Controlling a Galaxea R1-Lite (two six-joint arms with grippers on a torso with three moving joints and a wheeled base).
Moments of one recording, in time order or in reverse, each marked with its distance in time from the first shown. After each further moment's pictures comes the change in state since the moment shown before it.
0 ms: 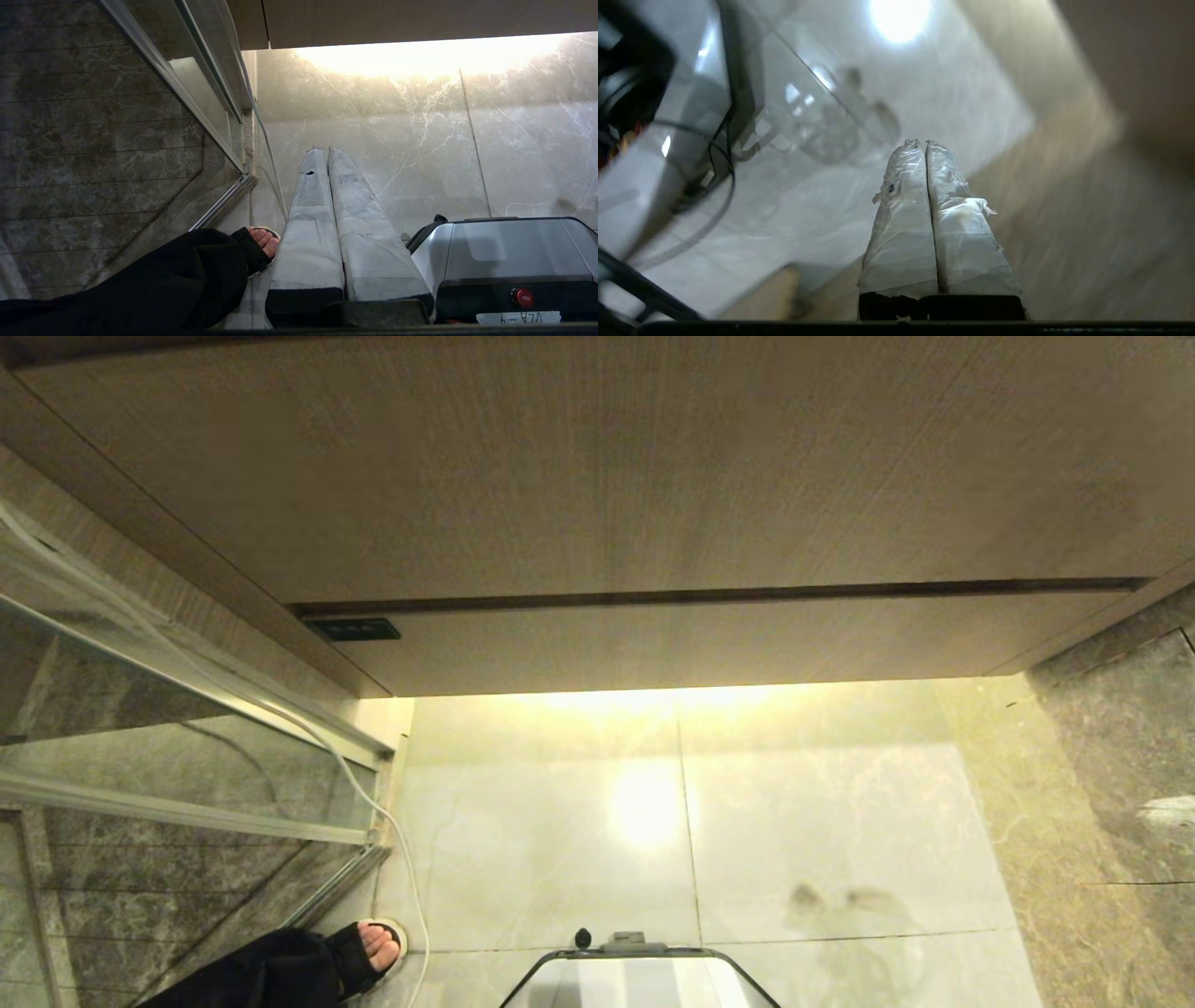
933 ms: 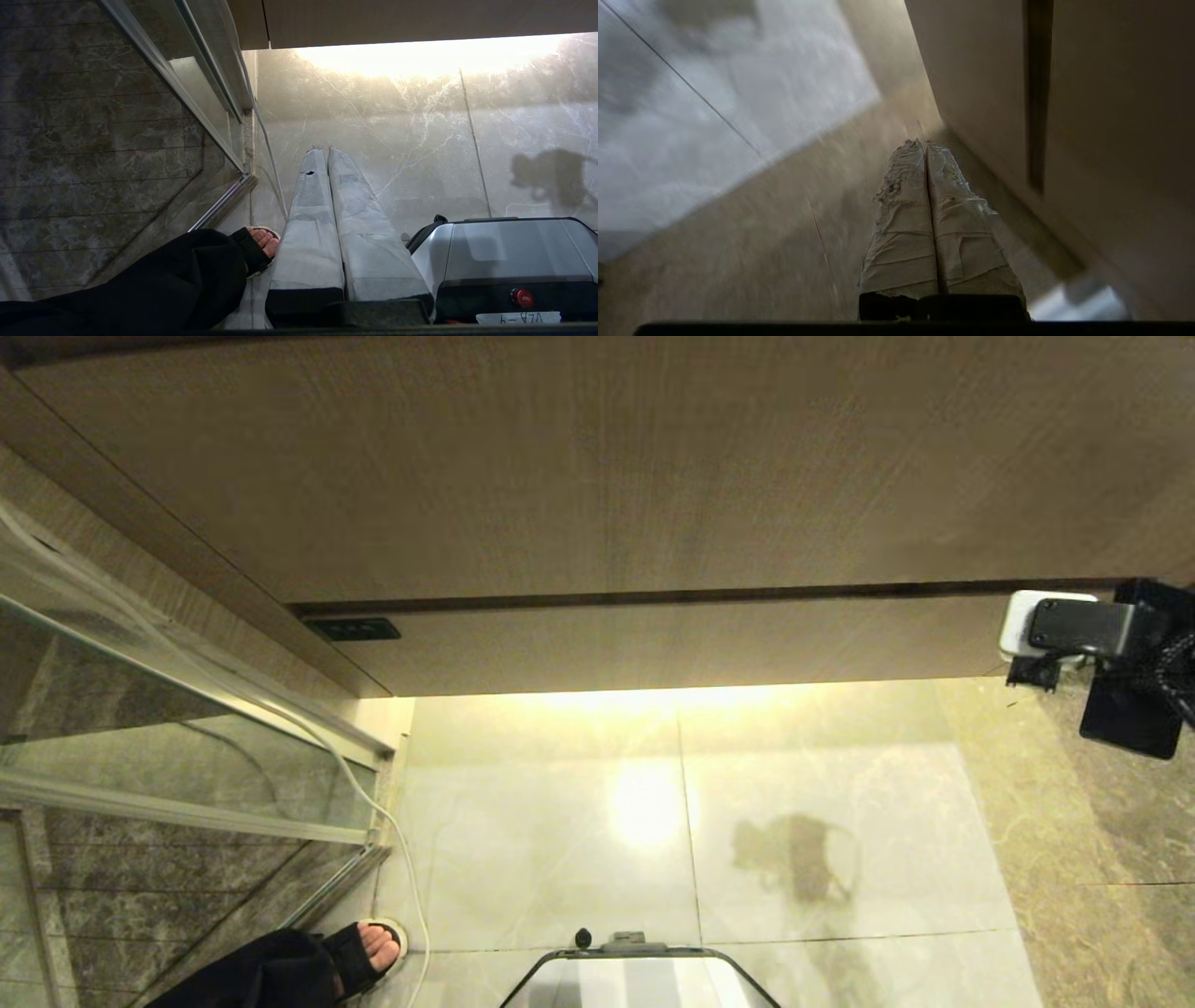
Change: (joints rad) left arm 0.000 0.000 0.000 0.000 0.000 0.000; right arm 0.456 0.265 -0.244 -0.205 -0.681 -0.104
